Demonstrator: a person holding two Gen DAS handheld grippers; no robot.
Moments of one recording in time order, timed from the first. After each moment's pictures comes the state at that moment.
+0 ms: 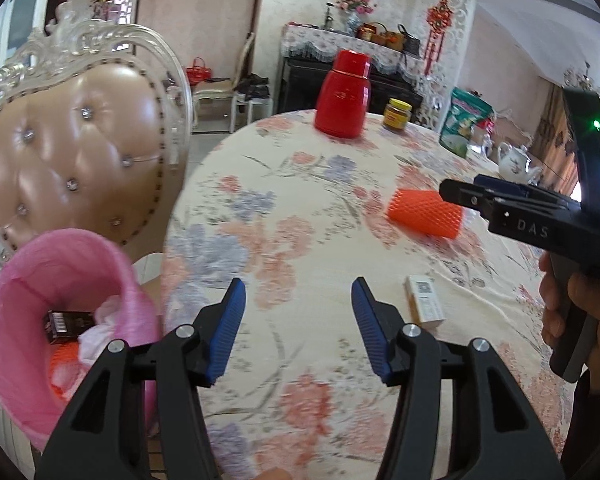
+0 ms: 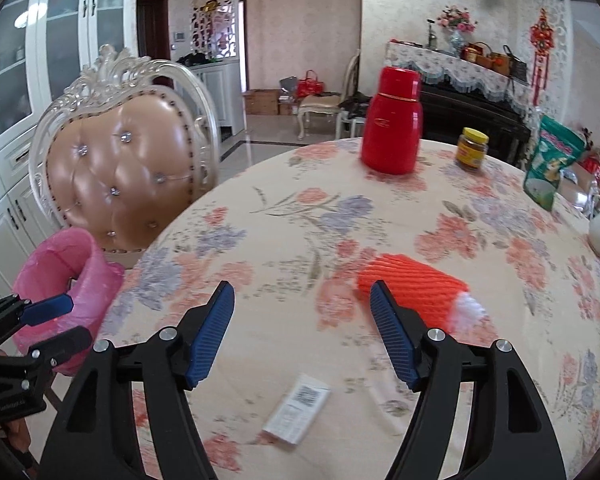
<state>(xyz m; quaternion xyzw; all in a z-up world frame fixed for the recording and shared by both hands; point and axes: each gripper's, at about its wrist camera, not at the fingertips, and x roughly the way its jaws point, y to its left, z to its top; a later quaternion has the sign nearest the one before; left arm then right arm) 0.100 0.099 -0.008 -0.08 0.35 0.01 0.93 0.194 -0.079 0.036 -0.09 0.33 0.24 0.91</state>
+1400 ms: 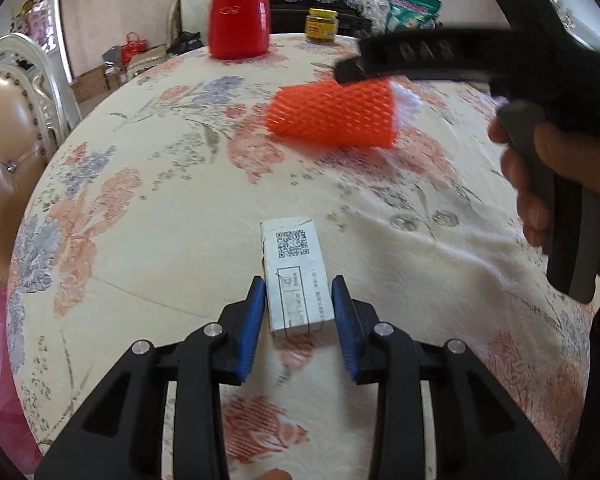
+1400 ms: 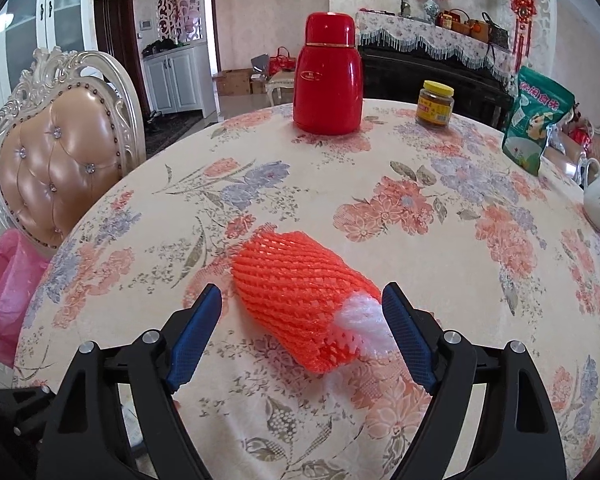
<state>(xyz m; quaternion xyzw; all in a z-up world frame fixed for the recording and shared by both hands) 0.190 -0.036 -0.093 -0.01 0.44 -0.06 0.90 0.294 -0.147 -0.021 -0.08 0.38 0.21 0.90</state>
